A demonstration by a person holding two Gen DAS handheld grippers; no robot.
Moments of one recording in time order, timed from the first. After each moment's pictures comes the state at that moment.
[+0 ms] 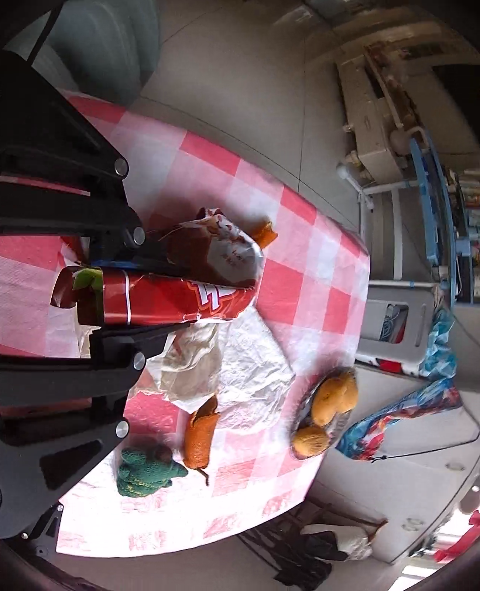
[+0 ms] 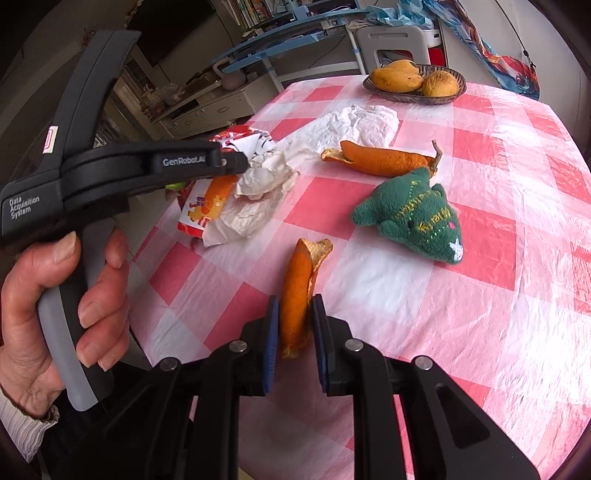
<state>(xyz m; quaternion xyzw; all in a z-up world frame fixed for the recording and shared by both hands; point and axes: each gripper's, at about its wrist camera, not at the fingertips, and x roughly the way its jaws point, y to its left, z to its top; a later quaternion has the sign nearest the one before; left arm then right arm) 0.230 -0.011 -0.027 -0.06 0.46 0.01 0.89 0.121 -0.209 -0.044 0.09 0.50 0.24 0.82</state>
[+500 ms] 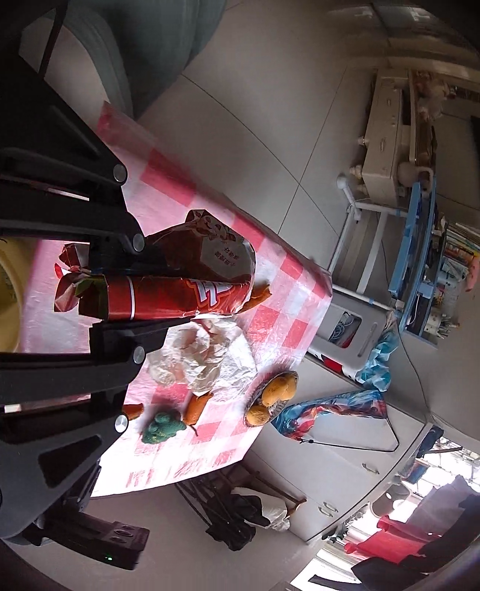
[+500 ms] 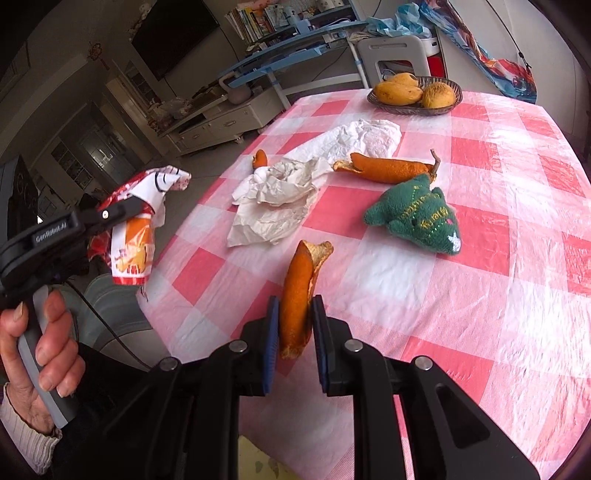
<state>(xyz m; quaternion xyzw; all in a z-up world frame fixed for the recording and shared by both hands) 0.116 0.068 0.001 -0.18 0.39 -0.02 0.90 0.092 -0.214 -0.026 0.11 0.47 0.25 0.84</state>
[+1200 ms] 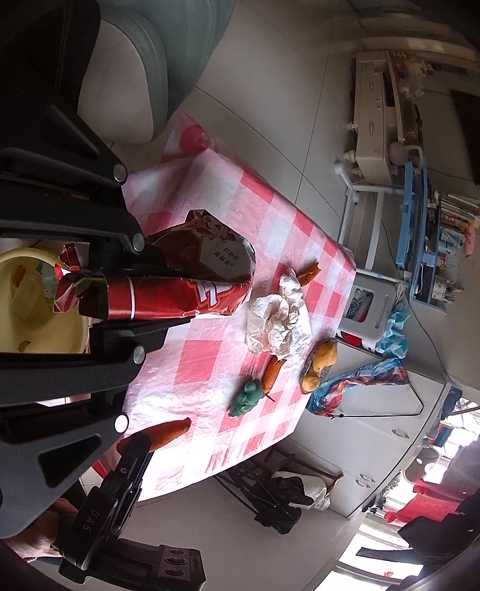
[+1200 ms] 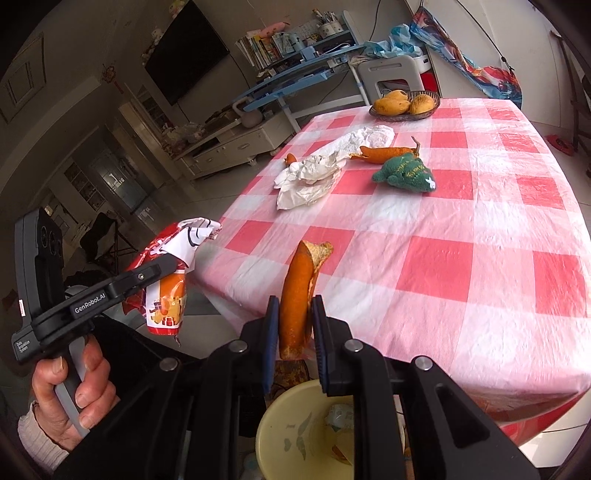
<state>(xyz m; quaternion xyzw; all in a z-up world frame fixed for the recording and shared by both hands) 0.011 0.034 -0.012 -0.12 0.39 -0.05 0.91 0.000 -0.227 -0.009 0.14 0.44 0.26 0.85</state>
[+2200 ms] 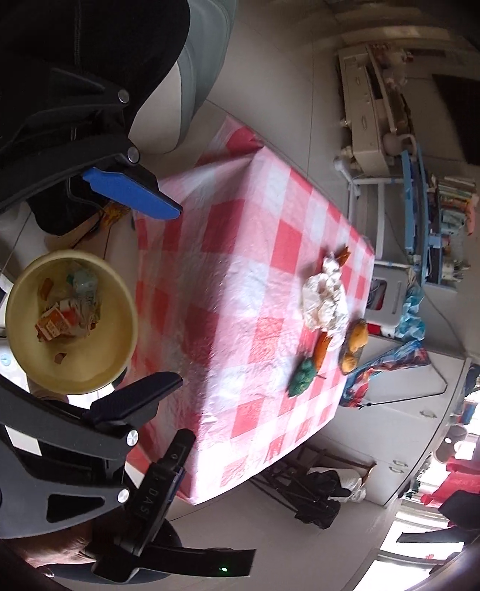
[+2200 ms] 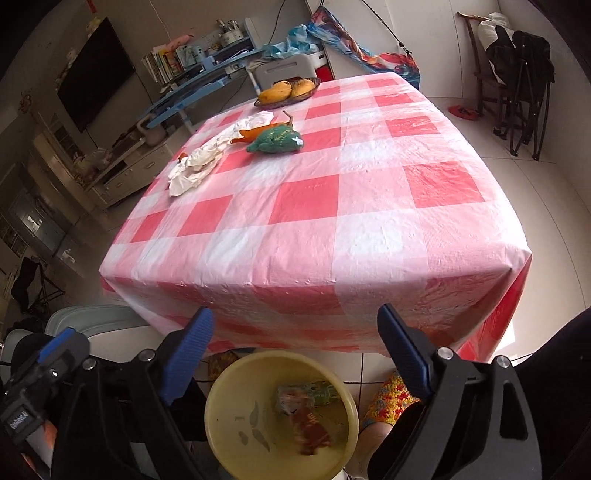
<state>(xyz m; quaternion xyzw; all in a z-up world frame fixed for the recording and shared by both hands) -0.057 0.002 -0.024 -0.07 0.40 -0.05 0.91 -0.032 -0.256 -0.042 0.14 0.46 0.05 0.87</state>
